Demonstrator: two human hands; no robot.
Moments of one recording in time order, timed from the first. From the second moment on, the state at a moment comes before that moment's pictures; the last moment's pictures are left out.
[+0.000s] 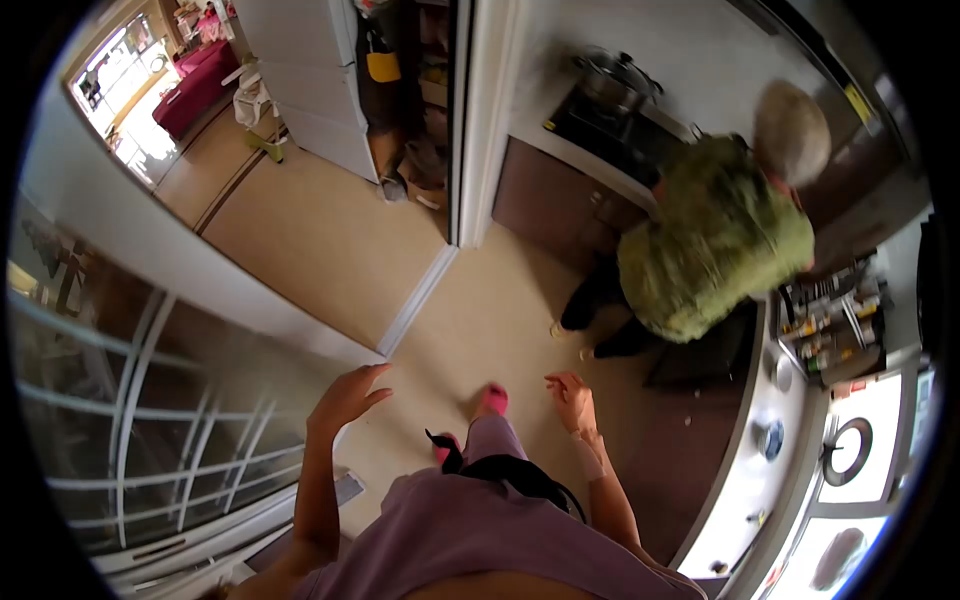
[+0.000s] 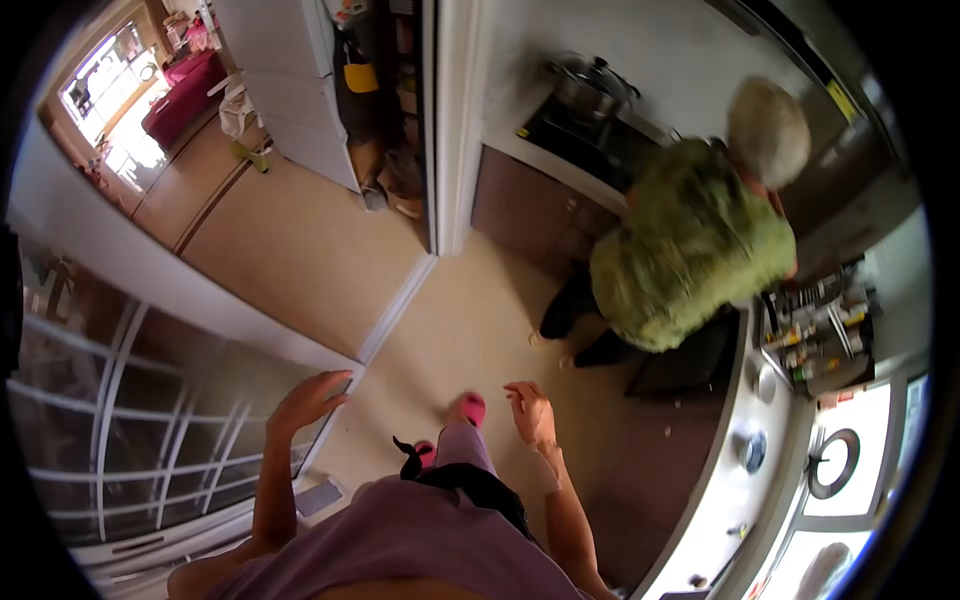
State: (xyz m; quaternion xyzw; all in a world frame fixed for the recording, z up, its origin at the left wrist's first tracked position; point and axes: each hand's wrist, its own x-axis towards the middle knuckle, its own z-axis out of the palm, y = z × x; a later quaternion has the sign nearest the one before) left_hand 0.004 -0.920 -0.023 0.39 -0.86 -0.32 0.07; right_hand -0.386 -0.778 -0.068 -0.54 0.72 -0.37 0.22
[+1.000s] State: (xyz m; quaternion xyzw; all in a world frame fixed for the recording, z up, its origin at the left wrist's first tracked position) left_hand 0.339 -1.716 -0.012 0.66 -0.68 -0.30 0.06; right_hand -0.058 -1.832 -0.121 -0.73 0.52 -0.20 0.40
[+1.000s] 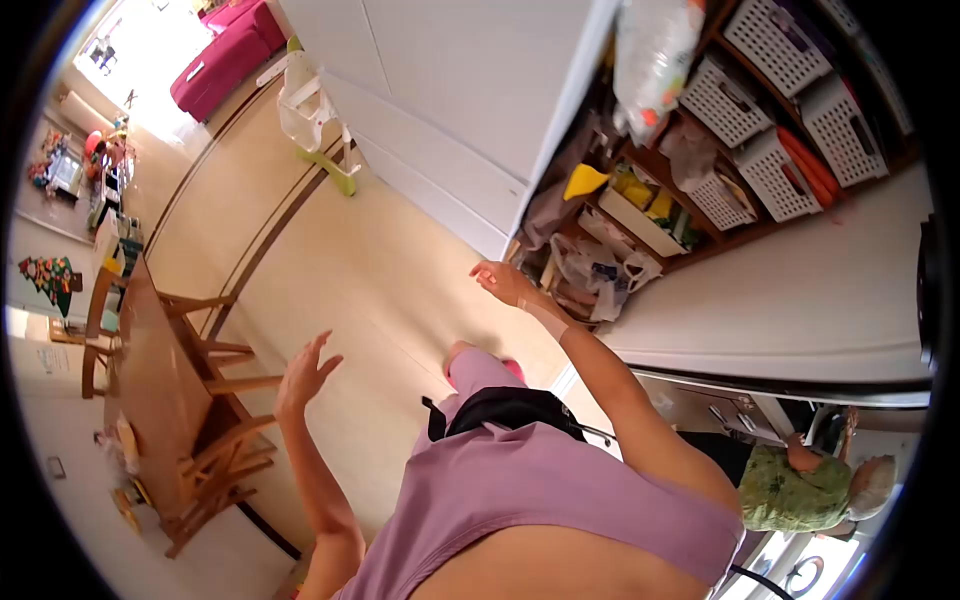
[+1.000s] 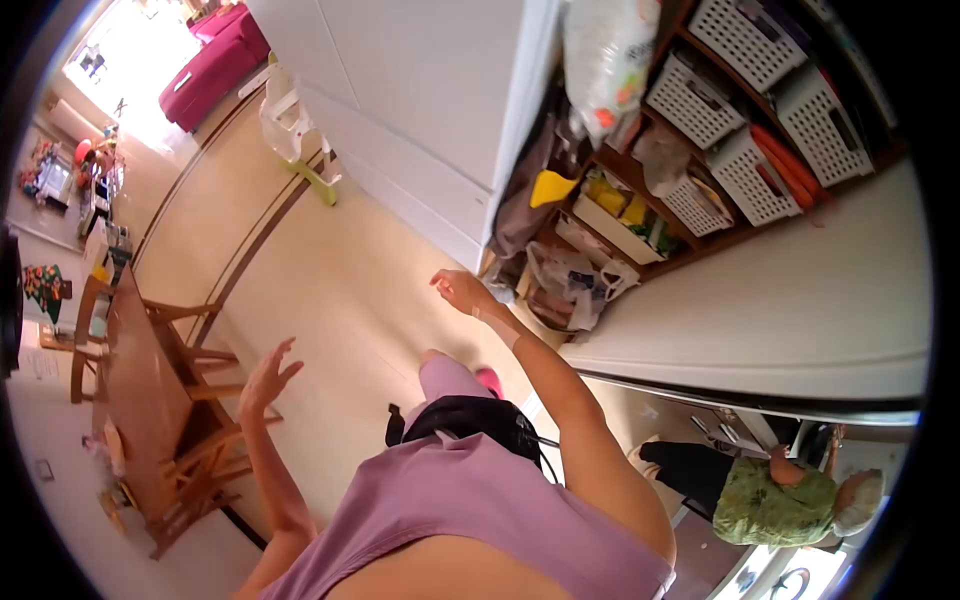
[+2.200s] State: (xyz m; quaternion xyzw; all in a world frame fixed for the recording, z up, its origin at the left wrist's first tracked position) left_hand 0.433 -2.440 -0.372 -0.04 -1.00 -0.04 0.01; right_hand 0.239 -2.207 -0.395 -0.25 0.90 -0.22 0.27
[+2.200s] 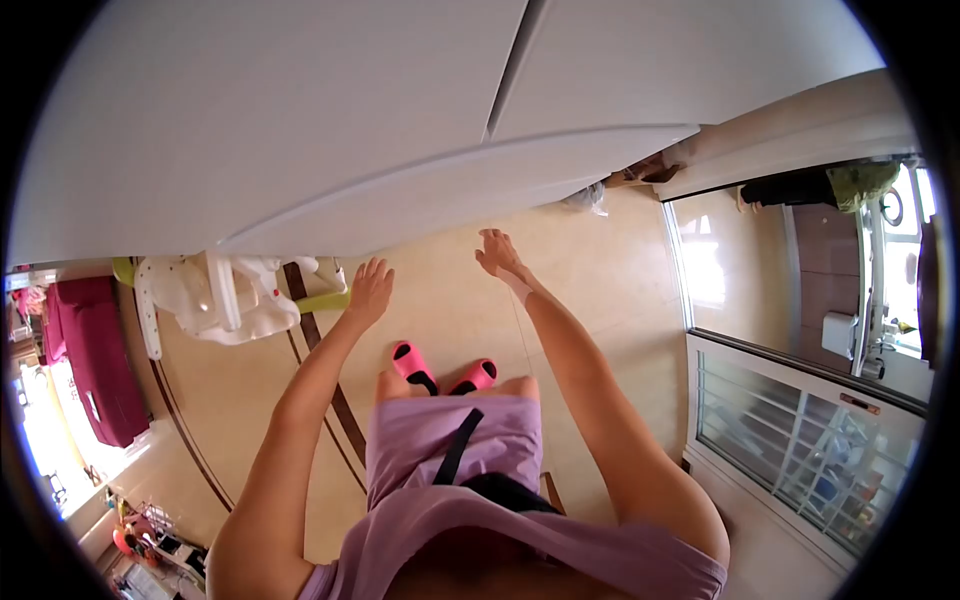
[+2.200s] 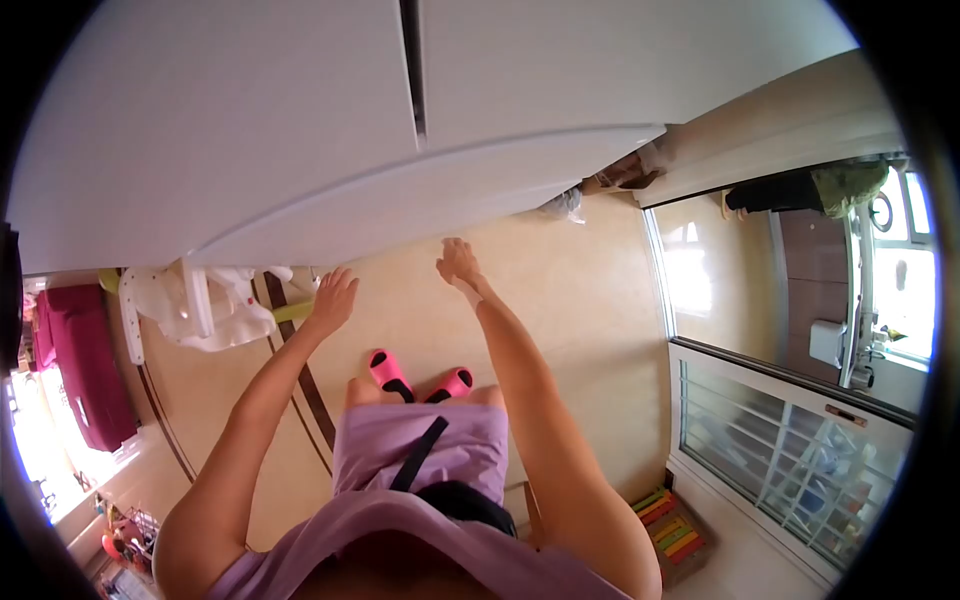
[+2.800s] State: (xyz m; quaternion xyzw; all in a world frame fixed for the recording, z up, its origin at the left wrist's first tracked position) left_hand 0.328 -2.447 -0.438 -0.24 -0.90 0.25 0.27; right_hand 0.201 -2.248 -0.505 -0.49 0.80 -0.17 -0.30
